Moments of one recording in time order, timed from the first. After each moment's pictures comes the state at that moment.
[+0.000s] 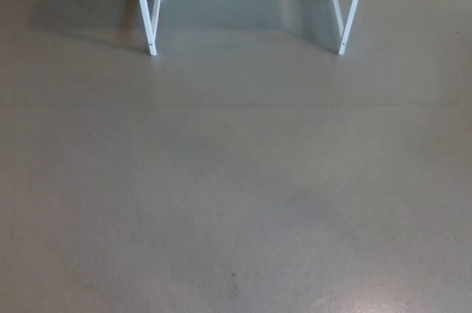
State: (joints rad) left_arm 0.34 0.61 0.04 0.88 0.06 0.05 -0.17; right_arm 0.39 -0.85 -0.03 1.00 -0.24 -0.08 0.08
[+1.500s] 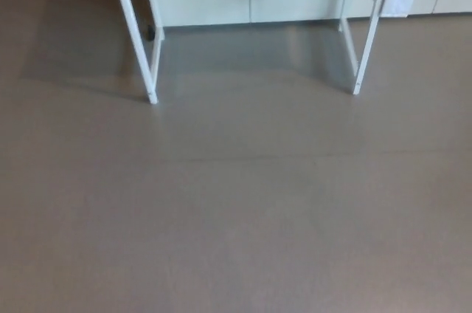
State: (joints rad) left_arm 0.65 0.55 0.17 0.79 0.00 0.07 -0.24; right_arm 0.44 -0.92 0.05 1.11 -0.27 -0.27 0.12
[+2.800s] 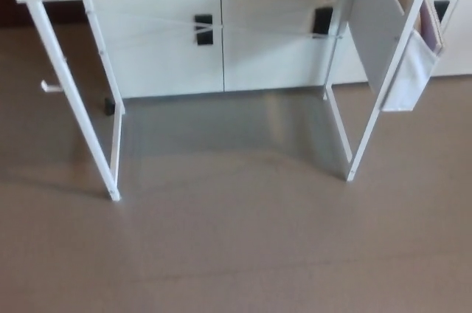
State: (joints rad) left_arm 0.56 0.57 0.22 0.85 -0.05 0.08 -0.30; right_arm 0.43 -0.93 0.13 1.11 -0.32 -0.25 0.11
